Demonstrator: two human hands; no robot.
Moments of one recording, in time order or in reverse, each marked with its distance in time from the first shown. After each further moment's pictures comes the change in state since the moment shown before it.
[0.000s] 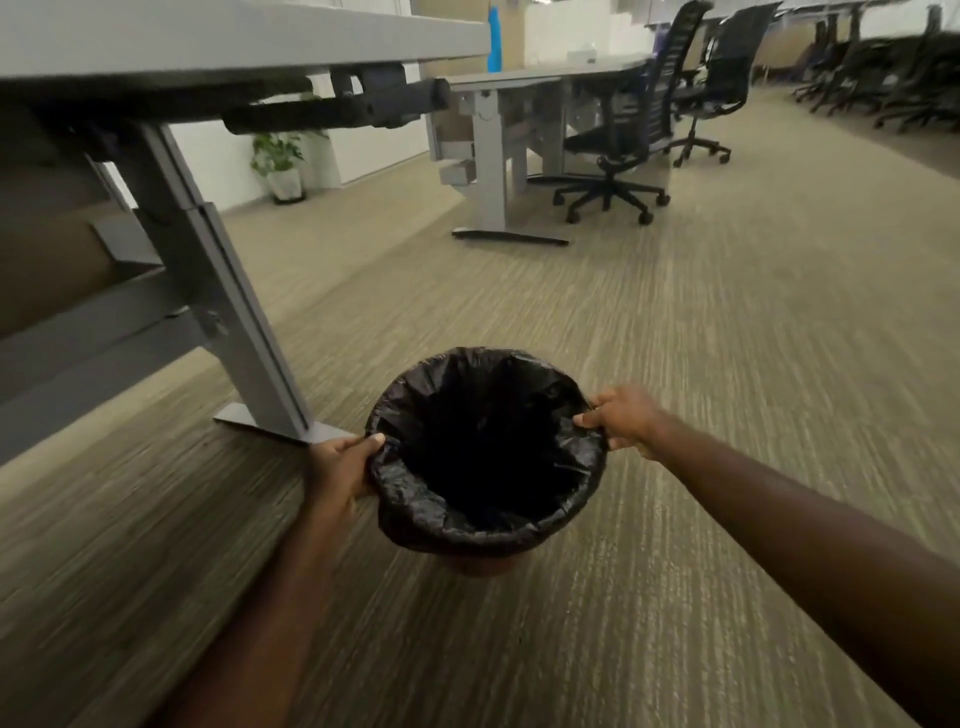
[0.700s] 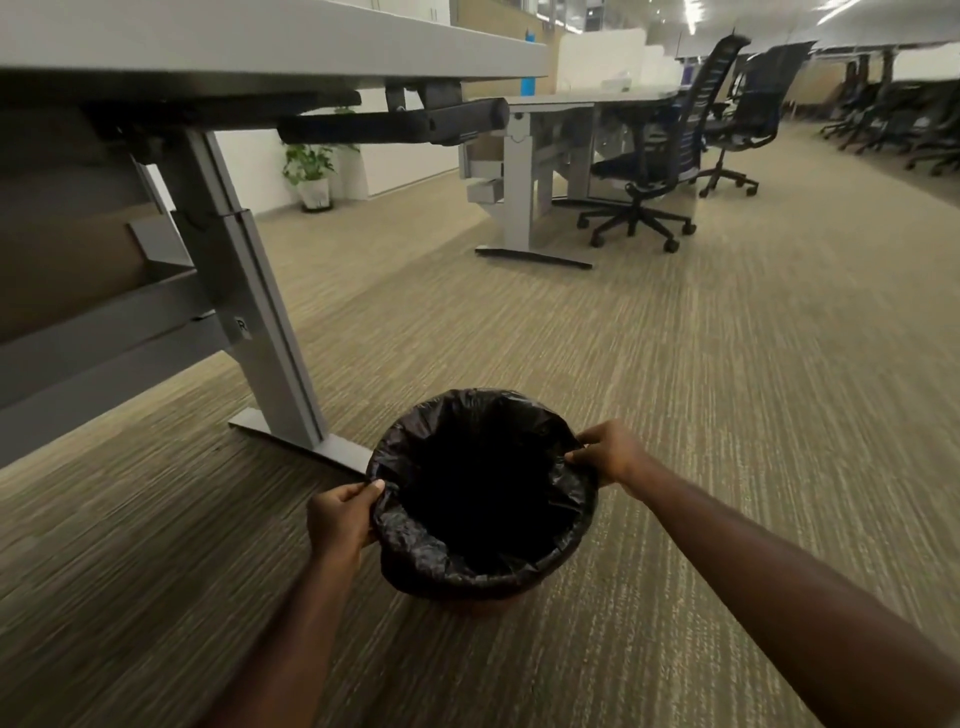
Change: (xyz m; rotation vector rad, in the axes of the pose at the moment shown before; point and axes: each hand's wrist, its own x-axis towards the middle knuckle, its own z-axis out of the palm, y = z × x) left_hand 0.033 -0.046 -0.018 -0.024 0.056 -0.083; right_hand 0.045 0.003 0.050 -0.171 -0.026 -0.047
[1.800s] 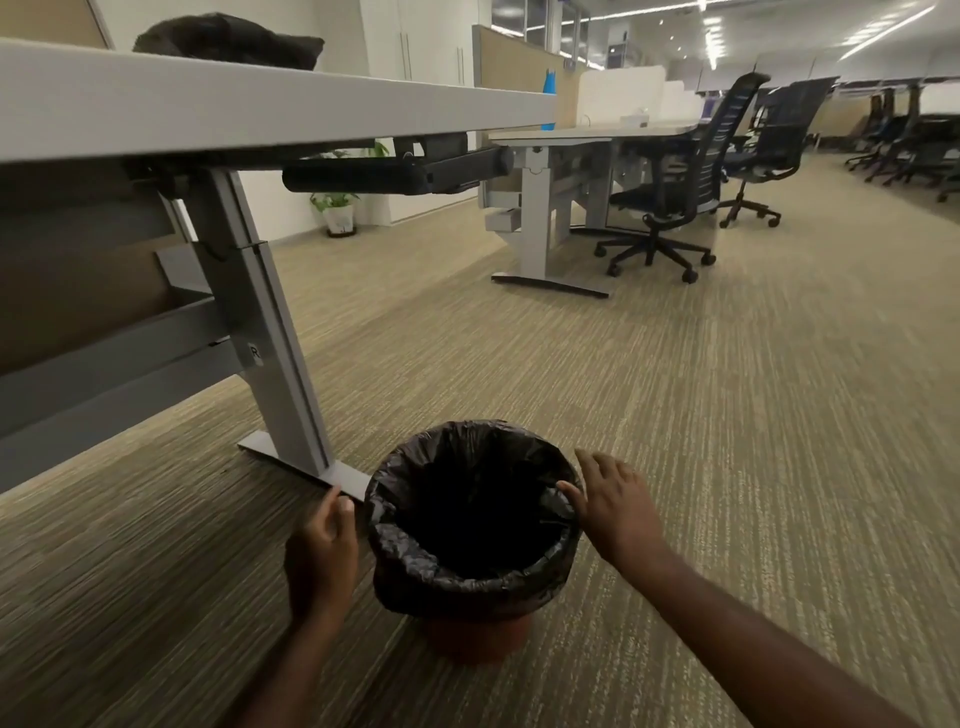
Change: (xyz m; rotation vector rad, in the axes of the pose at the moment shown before) left_hand -0.001 0.000 -0.014 0.478 0.235 0.553; right_hand -0.009 0.017 0.019 -0.801 0.354 -0.418
